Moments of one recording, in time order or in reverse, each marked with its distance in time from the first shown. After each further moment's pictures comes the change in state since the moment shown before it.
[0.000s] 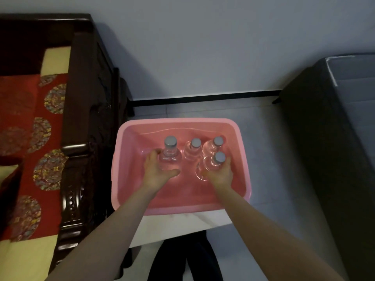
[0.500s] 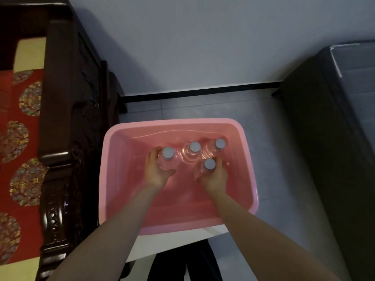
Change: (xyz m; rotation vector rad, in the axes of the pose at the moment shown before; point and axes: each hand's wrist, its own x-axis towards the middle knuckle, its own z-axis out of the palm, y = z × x) left_hand 0.056 -0.038 0.031 0.072 0.080 0.059; right_hand 0.029 0.019 0.033 -0.187 -0.008 -0.114
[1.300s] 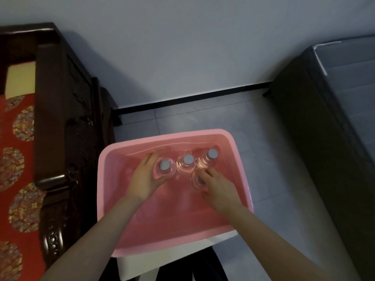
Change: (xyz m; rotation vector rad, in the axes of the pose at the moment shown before) left_hand 0.015 0.036 -0.045 0.268 -0.262 0.406; right_hand -0.011 -0.018 -0.059 -0.711 -0.315 -0.540
